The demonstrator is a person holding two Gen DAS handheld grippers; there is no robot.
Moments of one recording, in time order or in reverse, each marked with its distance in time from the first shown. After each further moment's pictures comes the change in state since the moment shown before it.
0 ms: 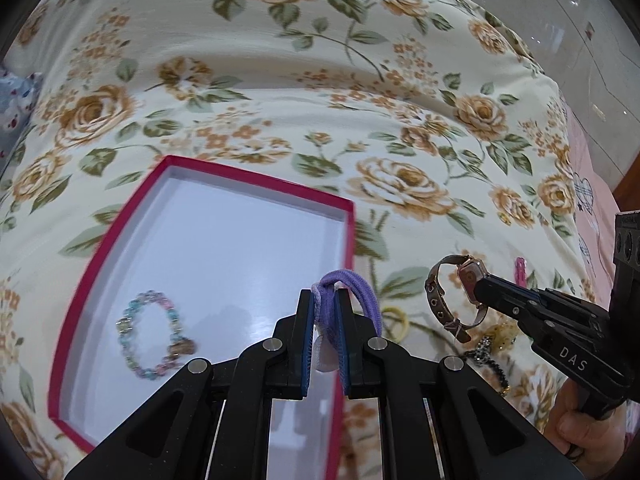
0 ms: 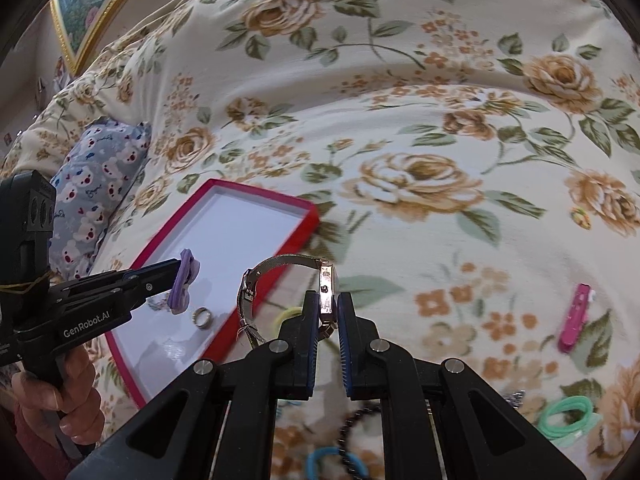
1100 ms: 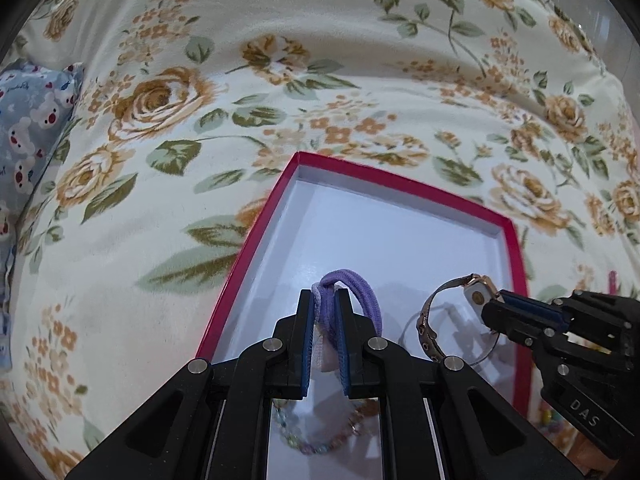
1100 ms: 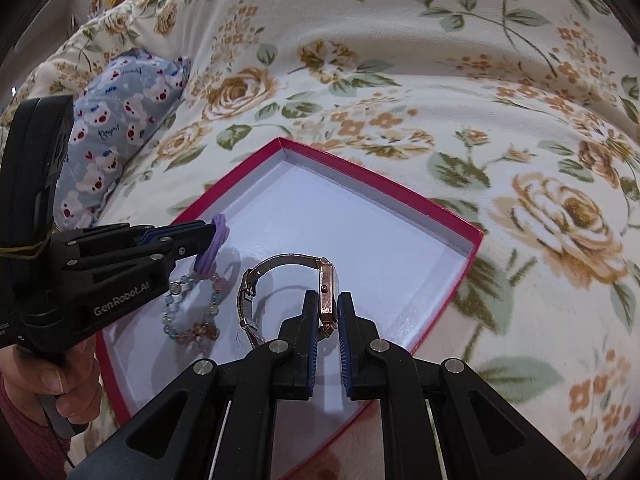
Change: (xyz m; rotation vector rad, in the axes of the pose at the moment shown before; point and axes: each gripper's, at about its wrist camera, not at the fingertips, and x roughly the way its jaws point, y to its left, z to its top) left arm 0.053 0.079 0.034 0.005 0.053 0.216; right arm 0.107 0.096 0.027 -0.185 0.128 0.064
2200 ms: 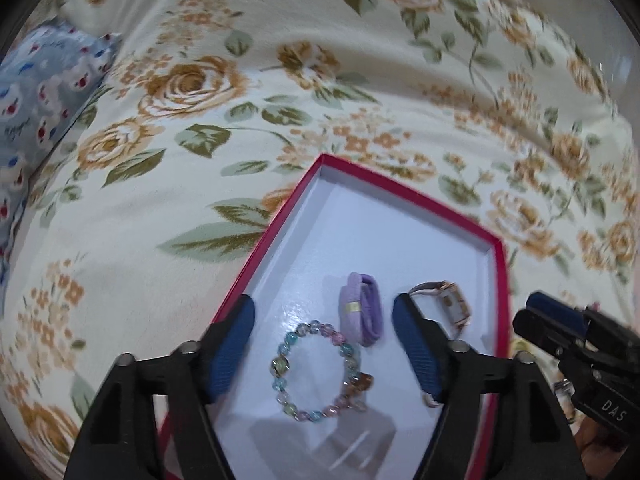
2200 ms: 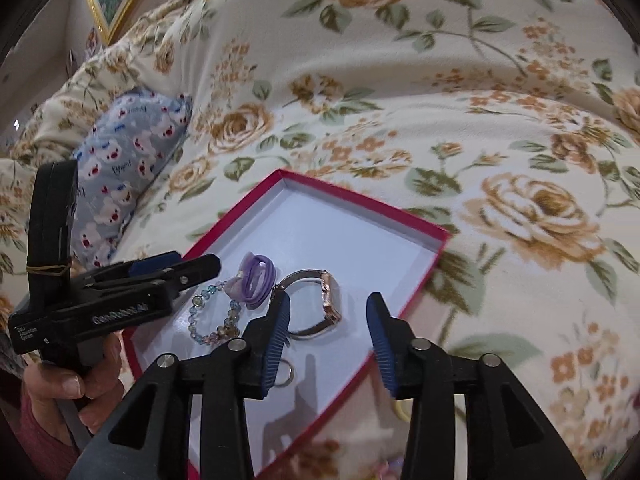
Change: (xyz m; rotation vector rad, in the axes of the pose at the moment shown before) left arm -0.036 0.017 -0.019 -0.159 -0.050 -0.031; right arm -0.049 -0.013 -0.011 0.095 -0.097 0.041
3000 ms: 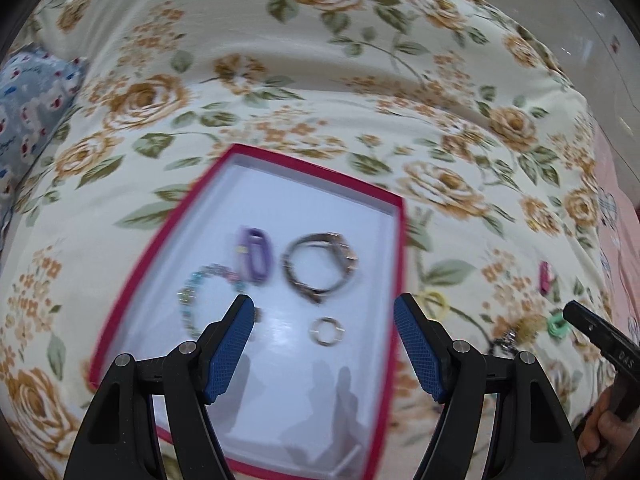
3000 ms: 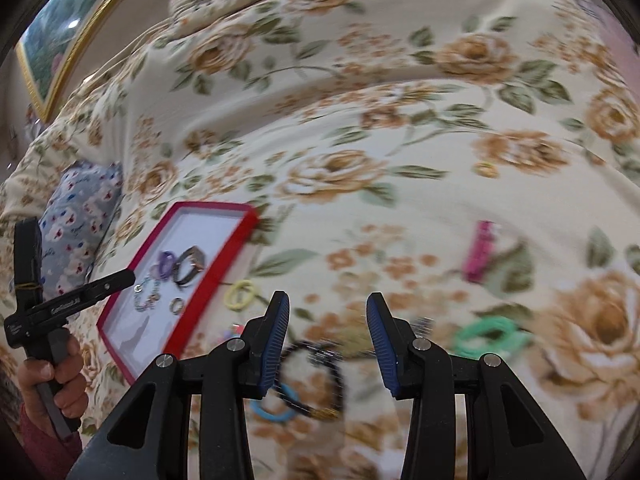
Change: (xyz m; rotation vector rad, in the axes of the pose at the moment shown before) left arm -0.060 -0.063 -0.043 0.108 0.006 -0.100; right arm -0.139 -0.118 -0.088 0.257 -0.119 -0.205
